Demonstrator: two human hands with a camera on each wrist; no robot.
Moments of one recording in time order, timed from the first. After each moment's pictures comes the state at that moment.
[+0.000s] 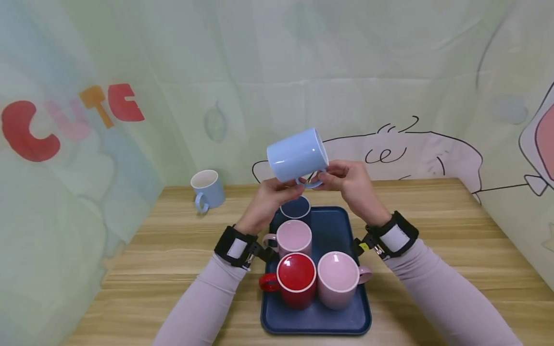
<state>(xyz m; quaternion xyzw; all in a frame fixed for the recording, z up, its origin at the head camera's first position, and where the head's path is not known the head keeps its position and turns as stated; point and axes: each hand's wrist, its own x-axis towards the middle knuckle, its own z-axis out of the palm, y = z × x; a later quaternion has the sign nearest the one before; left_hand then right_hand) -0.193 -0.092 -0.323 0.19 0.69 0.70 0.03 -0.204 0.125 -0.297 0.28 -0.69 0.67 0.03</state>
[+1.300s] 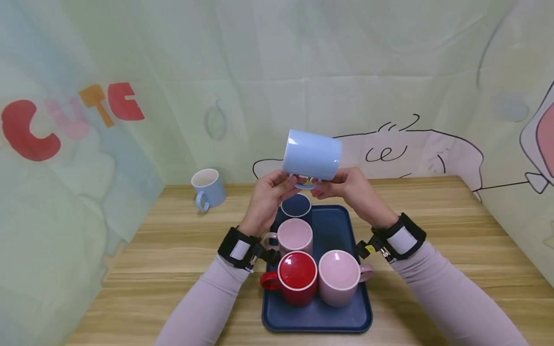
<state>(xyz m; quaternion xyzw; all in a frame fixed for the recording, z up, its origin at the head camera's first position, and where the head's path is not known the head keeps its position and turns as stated) -0.193 -0.087 -0.325 0.17 0.61 0.78 -0.02 -0.198 0.131 -0.299 0.25 -0.73 0.64 -0.08</state>
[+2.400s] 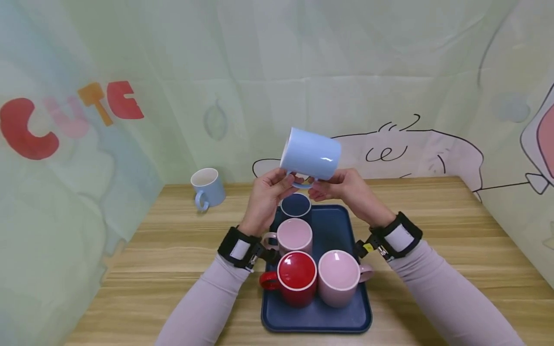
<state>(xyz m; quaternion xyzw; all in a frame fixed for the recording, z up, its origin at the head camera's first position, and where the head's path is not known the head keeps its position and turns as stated) -0.191 -0.088 -0.324 0.17 0.61 0.78 -0.04 -0.205 0.128 -0.307 0.24 -0.71 0.65 -0.11</state>
